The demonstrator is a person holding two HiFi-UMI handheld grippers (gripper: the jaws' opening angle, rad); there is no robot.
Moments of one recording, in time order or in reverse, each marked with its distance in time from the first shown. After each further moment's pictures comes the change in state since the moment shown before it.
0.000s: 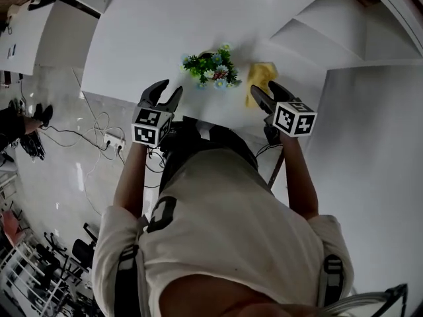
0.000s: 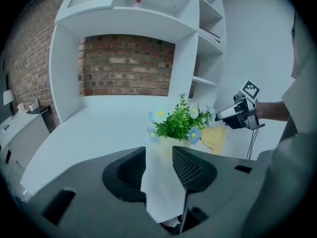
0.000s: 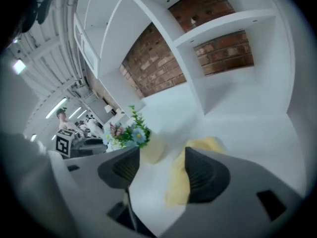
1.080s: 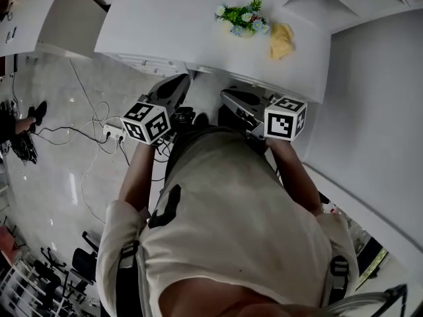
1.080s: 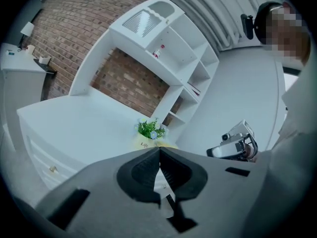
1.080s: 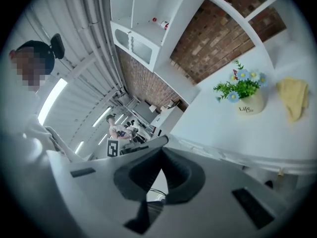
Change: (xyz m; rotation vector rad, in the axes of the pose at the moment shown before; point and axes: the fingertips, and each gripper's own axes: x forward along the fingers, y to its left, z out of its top) left arm -0.187 -0.030 -0.063 -0.343 -0.311 -0.311; right arm -0.046 0.330 -0.130 0.034 0.002 0.483
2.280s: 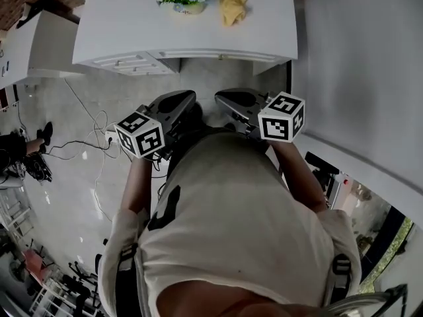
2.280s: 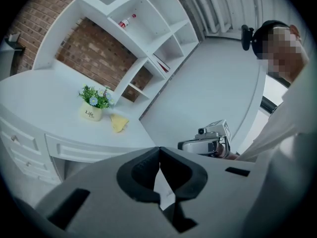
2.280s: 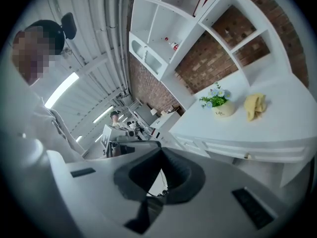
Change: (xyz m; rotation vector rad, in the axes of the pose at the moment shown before) left arm 0.008 -0.208 -0.074 0.003 0.249 -0.273; right arm -0.157 0.027 -0.061 -0.091 -0.068 -0.035
